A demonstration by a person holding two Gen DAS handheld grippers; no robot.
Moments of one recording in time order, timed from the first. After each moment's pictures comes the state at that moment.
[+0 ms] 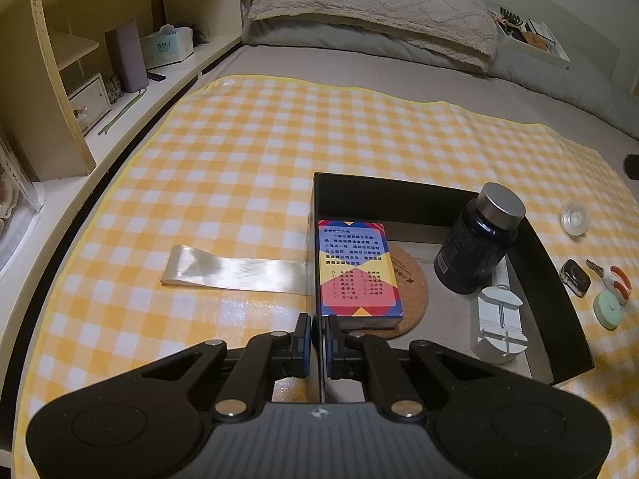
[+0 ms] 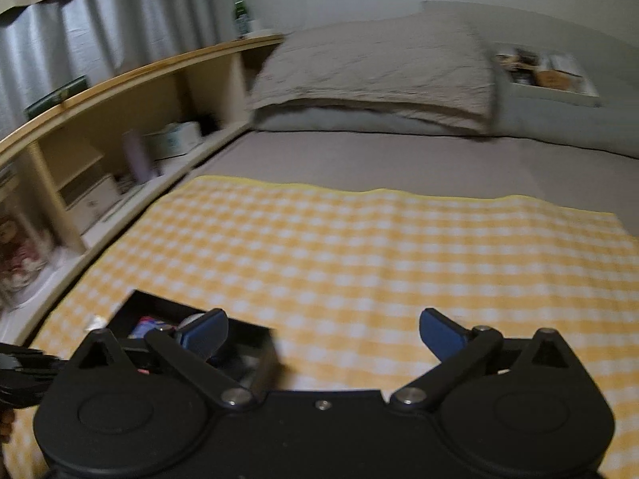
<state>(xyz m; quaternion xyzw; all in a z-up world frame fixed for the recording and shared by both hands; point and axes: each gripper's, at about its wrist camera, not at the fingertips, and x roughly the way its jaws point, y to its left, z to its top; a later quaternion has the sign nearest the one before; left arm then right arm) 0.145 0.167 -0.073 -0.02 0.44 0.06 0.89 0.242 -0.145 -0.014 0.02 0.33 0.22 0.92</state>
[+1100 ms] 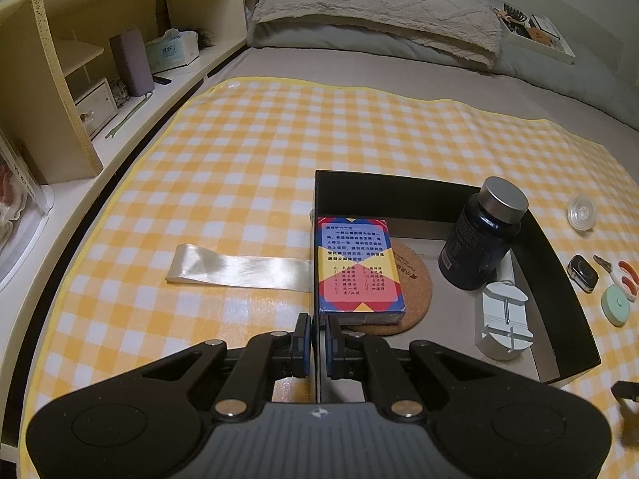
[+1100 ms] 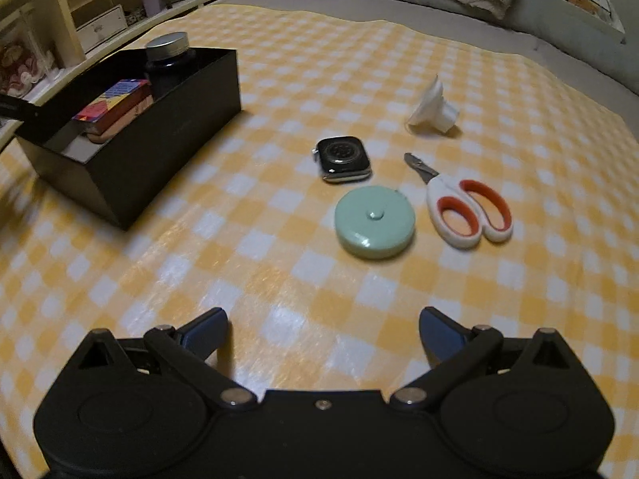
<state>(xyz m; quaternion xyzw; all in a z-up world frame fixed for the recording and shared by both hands) 0.142 0.161 -0.073 -0.01 0.44 0.07 0.89 0.164 -0.201 -0.144 -0.10 0.46 0.25 0.85</state>
